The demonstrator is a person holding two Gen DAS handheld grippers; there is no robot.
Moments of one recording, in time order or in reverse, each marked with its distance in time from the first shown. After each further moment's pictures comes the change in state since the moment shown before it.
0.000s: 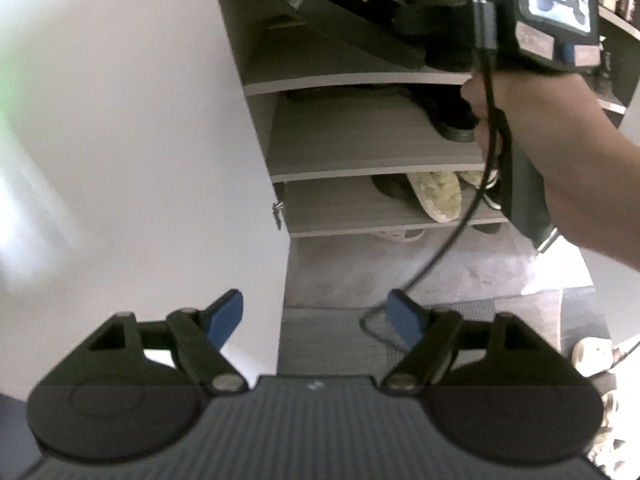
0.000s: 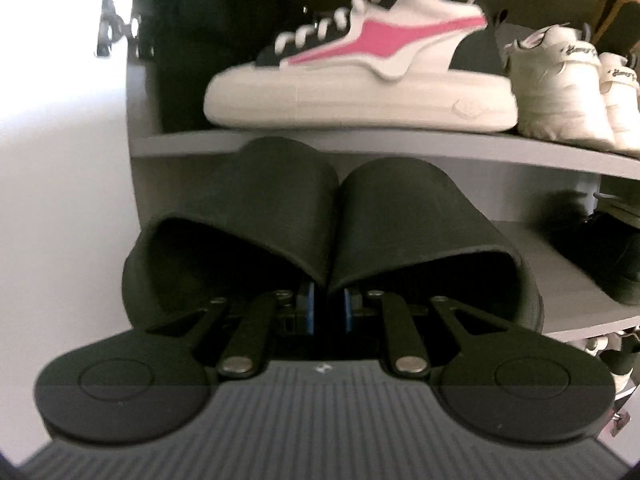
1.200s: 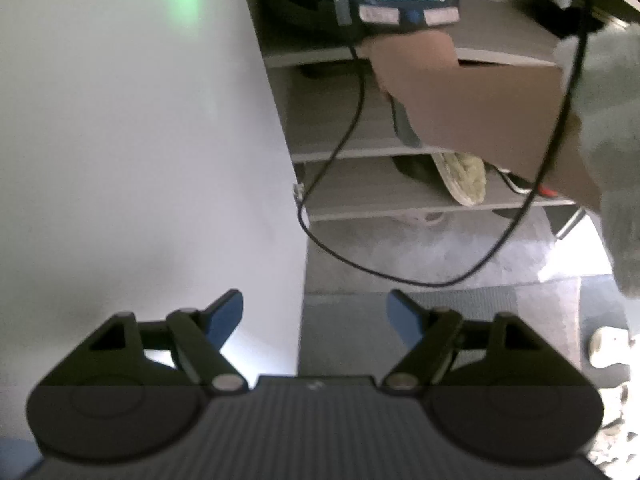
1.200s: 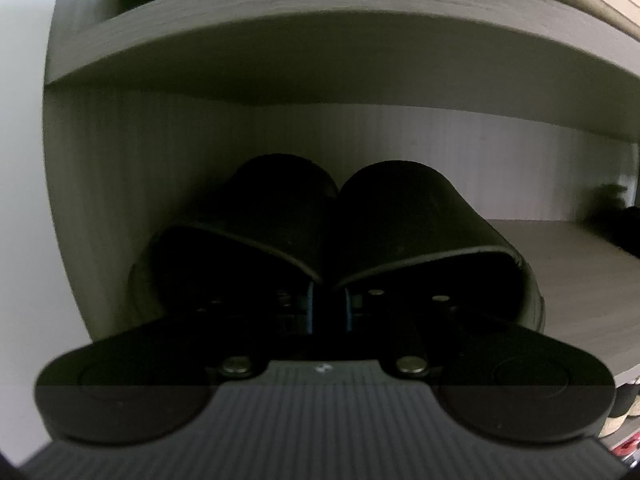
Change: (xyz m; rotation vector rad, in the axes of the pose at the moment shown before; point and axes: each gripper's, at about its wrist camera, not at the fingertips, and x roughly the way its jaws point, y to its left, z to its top) left arm 0.027 0.024 0.003 -0.021 0.048 0.041; right arm 0.146 0.067 -0.034 0.036 -0.056 -0.073
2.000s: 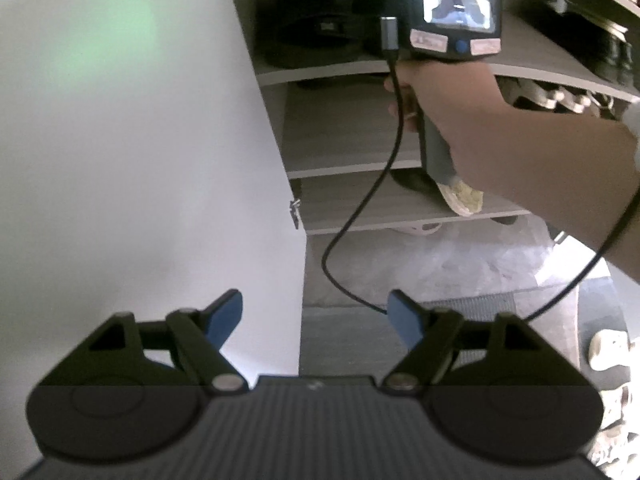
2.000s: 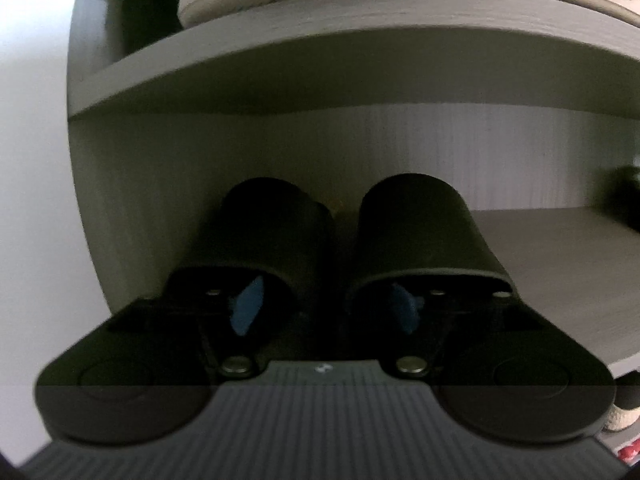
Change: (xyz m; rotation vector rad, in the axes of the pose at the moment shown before) left arm -0.008 -0.010 0.019 0.049 -0.008 -0.052; right arm -0.023 -0.030 -0.001 0.052 0.007 0.104
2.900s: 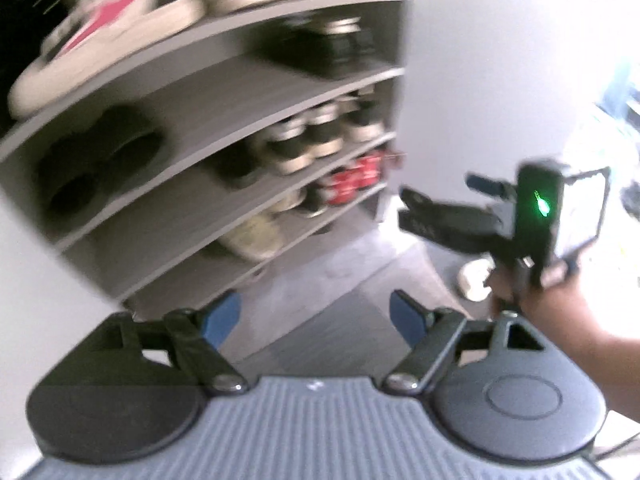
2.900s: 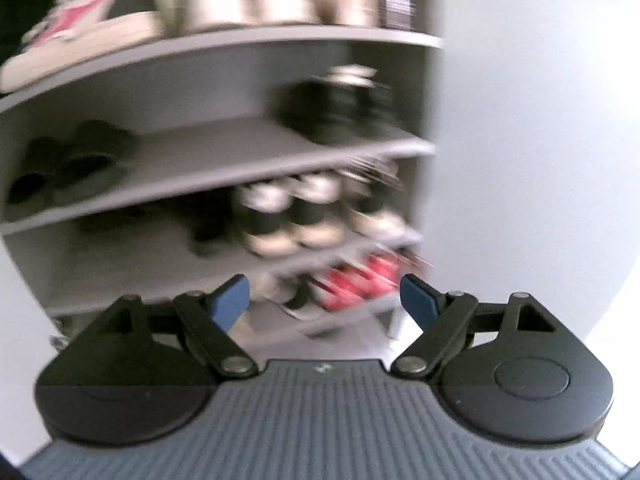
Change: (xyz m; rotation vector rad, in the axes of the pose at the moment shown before) left arm -0.112 -0.158 0.000 0.571 -0.184 -0.466; right arm -0.310 -0.158 -0.053 0.204 0.248 -0.671
